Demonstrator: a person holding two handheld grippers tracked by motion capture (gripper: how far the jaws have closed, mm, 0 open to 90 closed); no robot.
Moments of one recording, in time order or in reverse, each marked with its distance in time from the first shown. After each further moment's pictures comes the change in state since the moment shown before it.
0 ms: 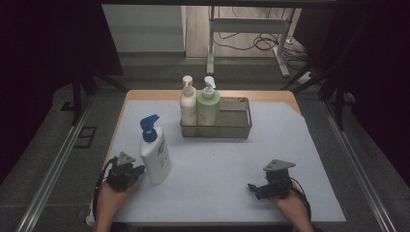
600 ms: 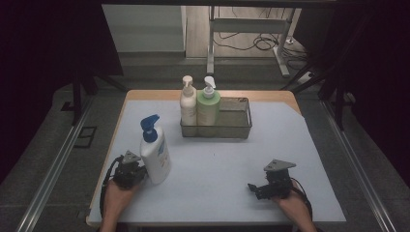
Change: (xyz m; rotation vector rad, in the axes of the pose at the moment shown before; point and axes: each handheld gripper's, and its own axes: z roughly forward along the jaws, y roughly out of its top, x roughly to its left) left arm -0.007 0.002 0.011 -0.014 -0.044 -0.016; right arm -0.001 -0.001 0.000 -0.006 0.008 0.009
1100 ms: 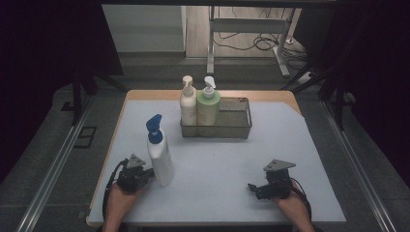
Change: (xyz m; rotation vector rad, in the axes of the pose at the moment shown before) left arm -0.021 -0.003 0.000 0.012 -0.017 0.048; right arm 0.001 0.000 0.000 0.002 -0.008 -0.007
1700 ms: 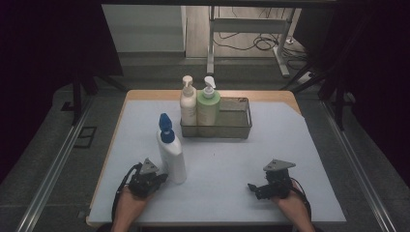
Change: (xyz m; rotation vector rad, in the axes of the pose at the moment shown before) left arm -0.037 0.008 0.007 0.011 -0.085 0.091; right arm 0.000 0.000 0.000 0.004 0.000 0.000
